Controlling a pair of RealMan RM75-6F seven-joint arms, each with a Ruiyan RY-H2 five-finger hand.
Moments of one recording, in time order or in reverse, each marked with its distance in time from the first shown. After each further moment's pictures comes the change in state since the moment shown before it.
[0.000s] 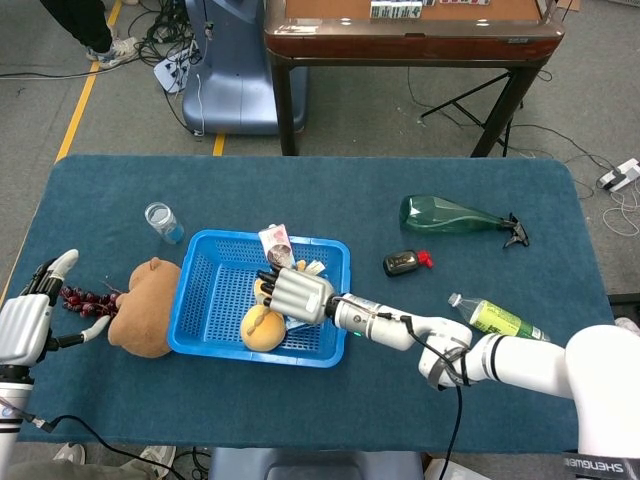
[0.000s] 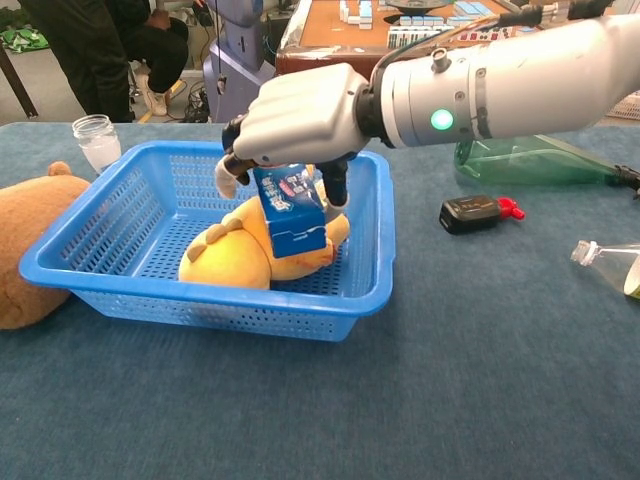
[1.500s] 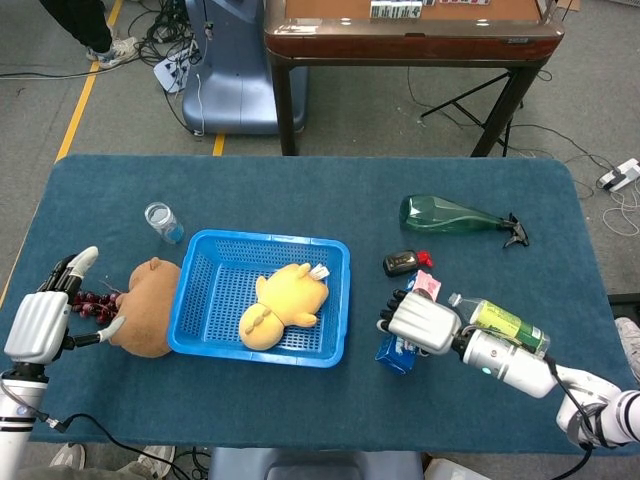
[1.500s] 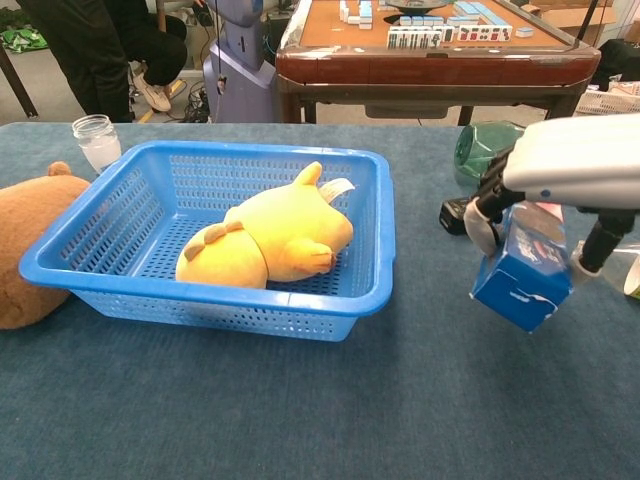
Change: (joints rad) left arm -0.018 0.010 -0.013 -0.084 0.022 -0.009 0.093; right arm -0.358 0.290 -0.364 -0.066 -0.234 0.469 0.396
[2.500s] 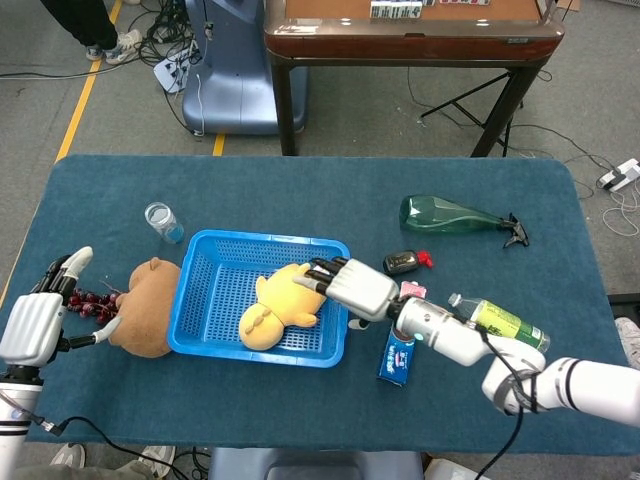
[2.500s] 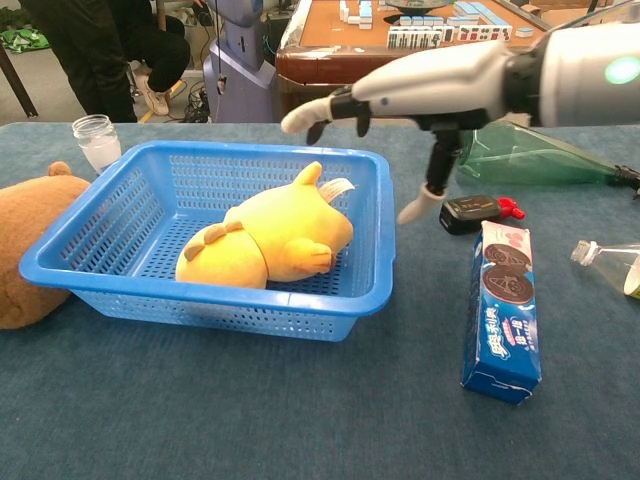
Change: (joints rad) left arm 0.013 0.019 0.004 -0.016 0.007 0.021 0.007; right arm 0.199 -0.078 0.266 -0.135 0.344 -0.305 -0.053
